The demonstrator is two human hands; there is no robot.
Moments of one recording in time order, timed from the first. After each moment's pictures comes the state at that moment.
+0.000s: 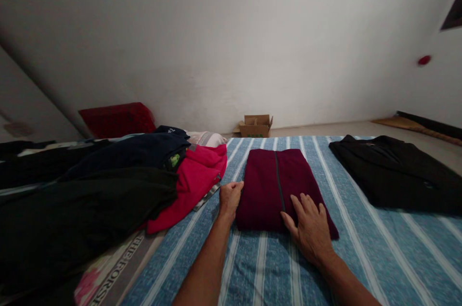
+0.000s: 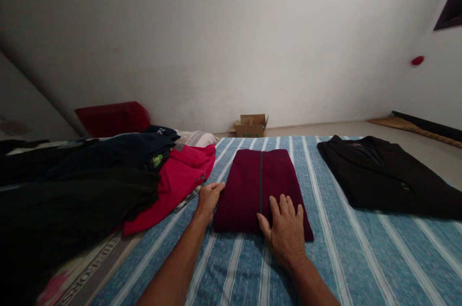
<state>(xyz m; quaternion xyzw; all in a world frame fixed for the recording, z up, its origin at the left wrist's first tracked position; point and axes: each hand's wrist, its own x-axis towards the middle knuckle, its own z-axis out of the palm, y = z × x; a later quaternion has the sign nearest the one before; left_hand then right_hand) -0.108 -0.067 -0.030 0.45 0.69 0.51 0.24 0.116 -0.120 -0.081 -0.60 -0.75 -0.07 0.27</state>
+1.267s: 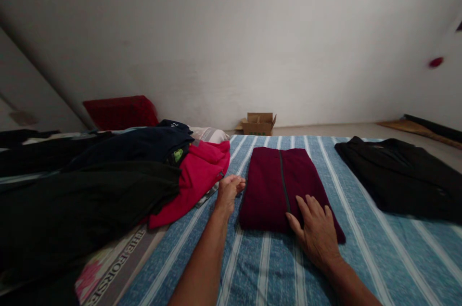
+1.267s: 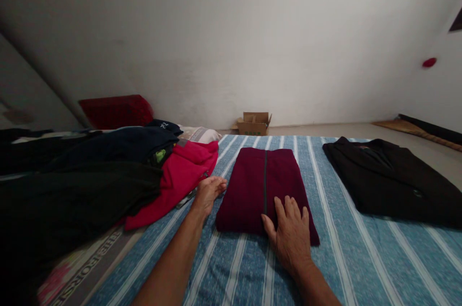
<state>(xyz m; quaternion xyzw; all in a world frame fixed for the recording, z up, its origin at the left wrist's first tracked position) -0.116 -0.068 -0.021 0.35 0.58 0.61 0.41 0.117 -0.125 -0.076 -0.60 -0.75 -0.08 0.26</state>
